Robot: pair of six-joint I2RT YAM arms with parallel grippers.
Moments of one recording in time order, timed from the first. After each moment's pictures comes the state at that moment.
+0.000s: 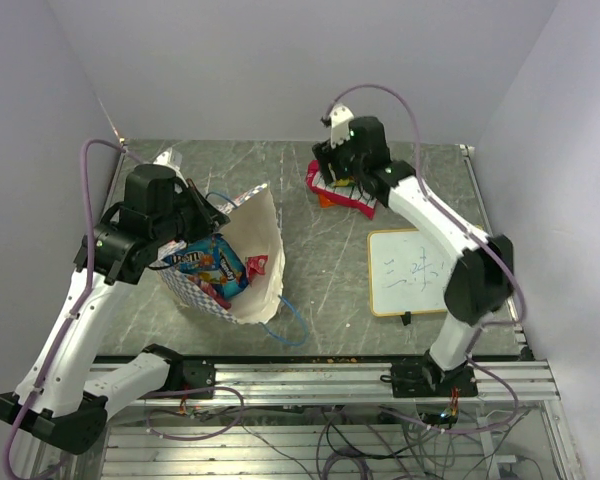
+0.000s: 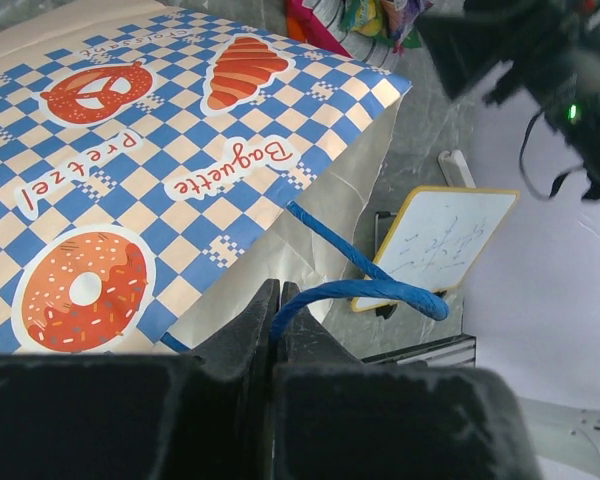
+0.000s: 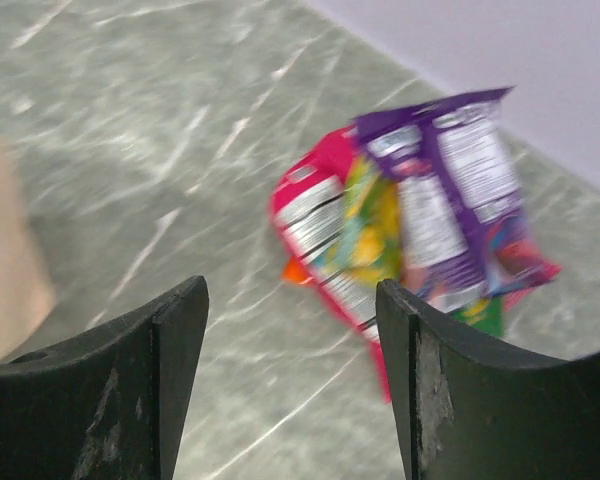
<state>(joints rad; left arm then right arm) -0.40 1.01 1.35 -0.90 0.06 -0.78 0.48 1.84 1.67 -0.31 0.03 -0.20</state>
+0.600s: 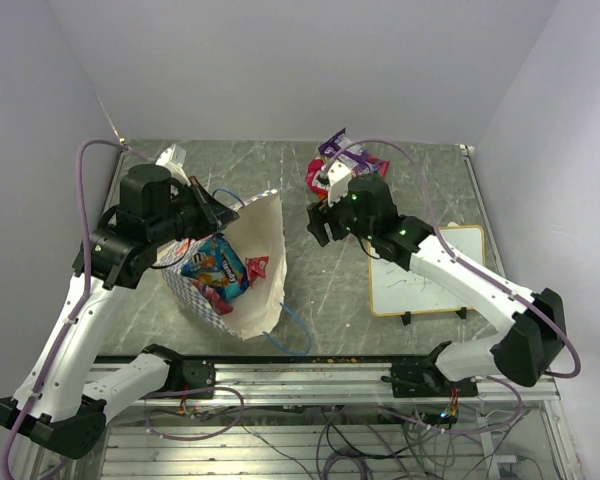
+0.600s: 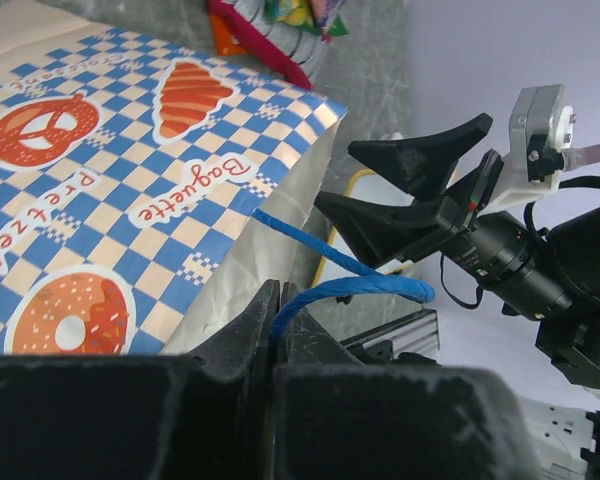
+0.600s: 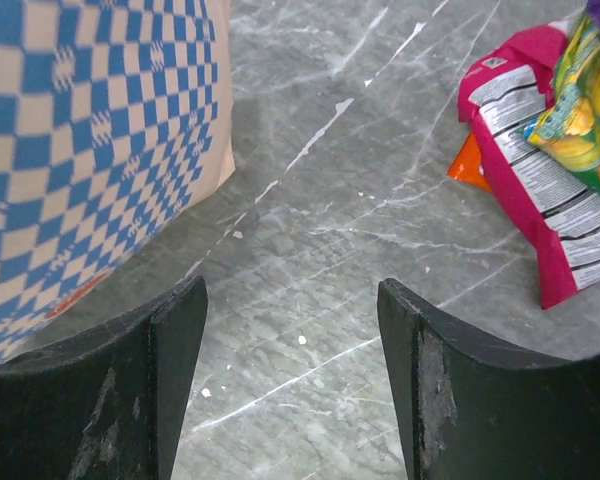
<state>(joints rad) -0.40 0.98 1.32 -0.80 0.17 -0.79 0.71 1.37 1.13 -0.27 -0.01 -0.02</state>
